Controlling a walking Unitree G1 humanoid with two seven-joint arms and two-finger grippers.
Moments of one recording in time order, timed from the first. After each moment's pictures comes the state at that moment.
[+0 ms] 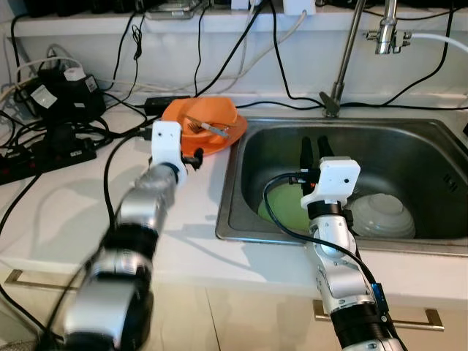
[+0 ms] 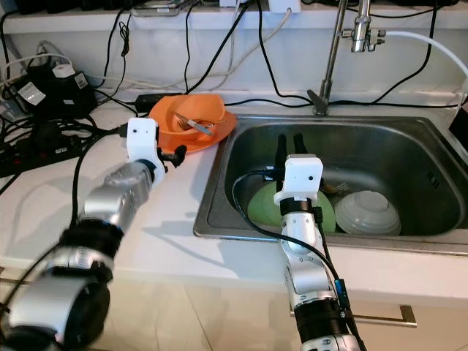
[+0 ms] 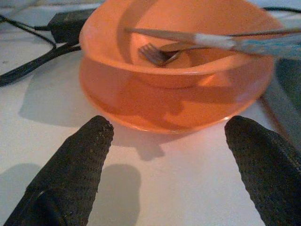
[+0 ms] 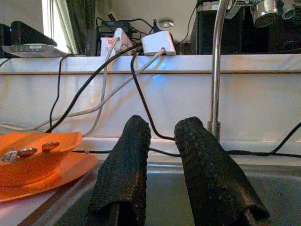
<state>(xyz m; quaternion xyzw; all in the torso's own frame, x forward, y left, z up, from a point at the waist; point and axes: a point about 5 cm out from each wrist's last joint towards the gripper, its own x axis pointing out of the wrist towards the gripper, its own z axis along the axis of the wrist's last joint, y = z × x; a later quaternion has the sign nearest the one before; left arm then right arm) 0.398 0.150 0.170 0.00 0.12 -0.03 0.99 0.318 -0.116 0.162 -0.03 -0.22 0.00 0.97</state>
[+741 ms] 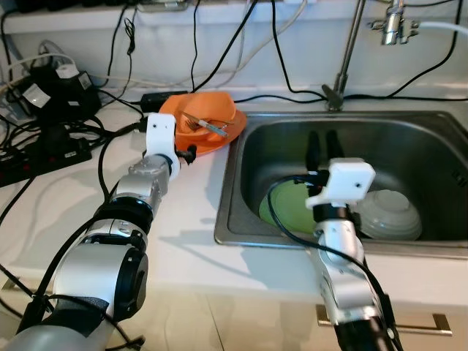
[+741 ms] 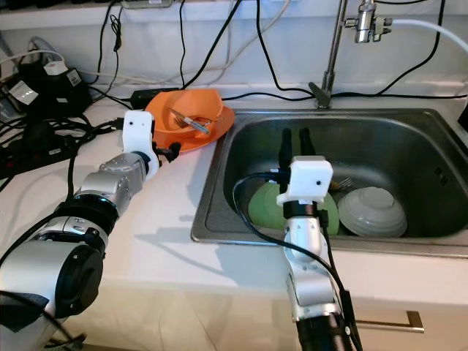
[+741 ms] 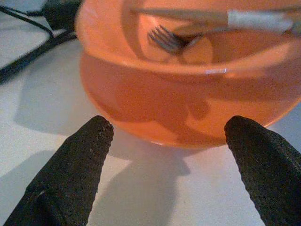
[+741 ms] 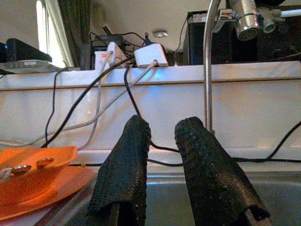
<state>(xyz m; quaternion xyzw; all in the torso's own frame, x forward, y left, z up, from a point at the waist) 0.409 0.159 0.172 0.03 0.15 -0.02 0.99 0.295 -0.117 0.174 -0.02 -0.26 -0.01 0.97</state>
